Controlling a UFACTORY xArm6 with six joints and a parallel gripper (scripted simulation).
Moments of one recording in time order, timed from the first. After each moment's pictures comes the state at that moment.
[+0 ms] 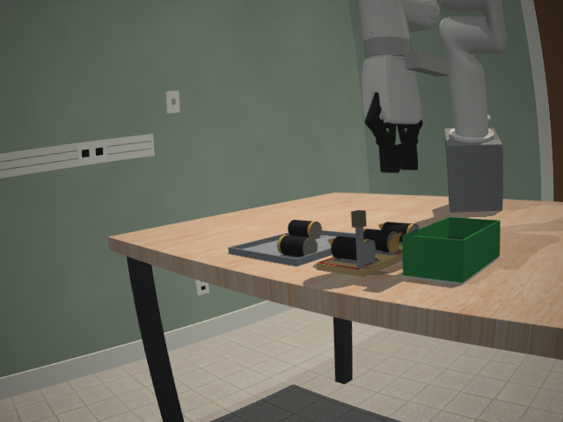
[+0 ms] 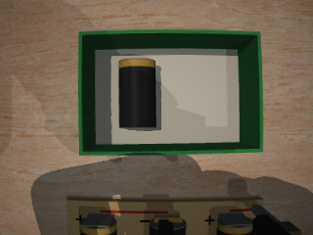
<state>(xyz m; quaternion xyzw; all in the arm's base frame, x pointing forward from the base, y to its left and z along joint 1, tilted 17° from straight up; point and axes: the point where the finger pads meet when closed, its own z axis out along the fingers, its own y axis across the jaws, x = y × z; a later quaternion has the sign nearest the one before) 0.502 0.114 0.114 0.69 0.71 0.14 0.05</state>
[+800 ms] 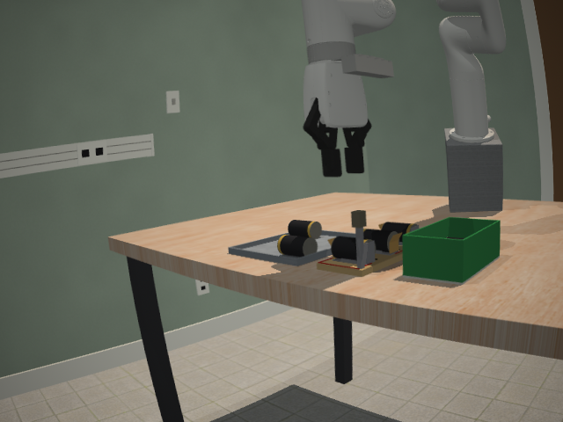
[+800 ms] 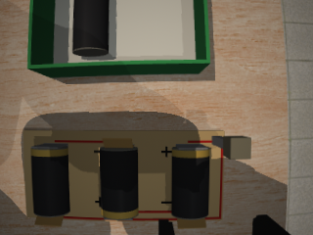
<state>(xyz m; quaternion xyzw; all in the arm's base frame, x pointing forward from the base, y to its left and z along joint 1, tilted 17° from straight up) 0.550 0.042 0.113 0.69 0.71 0.14 0.04</state>
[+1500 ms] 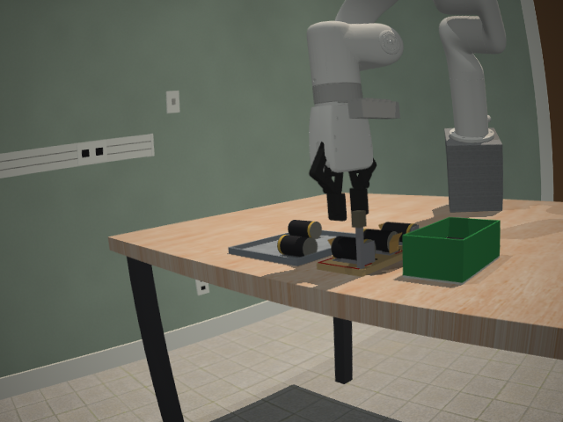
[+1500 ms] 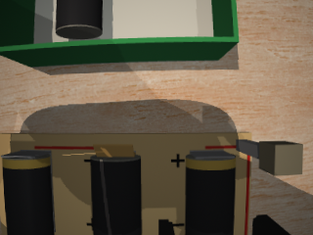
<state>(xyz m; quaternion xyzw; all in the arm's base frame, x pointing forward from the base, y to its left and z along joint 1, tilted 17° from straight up) 0.561 0.051 0.050 0.69 0.71 0.14 0.03</state>
